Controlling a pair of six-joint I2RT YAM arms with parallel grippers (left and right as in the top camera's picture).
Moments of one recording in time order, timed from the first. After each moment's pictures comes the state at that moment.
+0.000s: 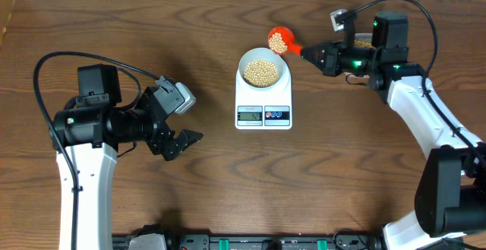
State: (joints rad) left arm 0.14 1.22 1.19 -1.22 0.70 0.95; right arm 0.09 1.73 1.18 -0.11 -0.94 0.22
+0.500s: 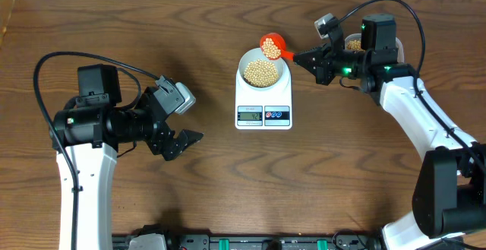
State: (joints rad) left arm 0.14 1.22 1.19 -1.22 0.70 0.95; right arm 0.14 1.73 1.18 -0.15 -0.89 -0.07
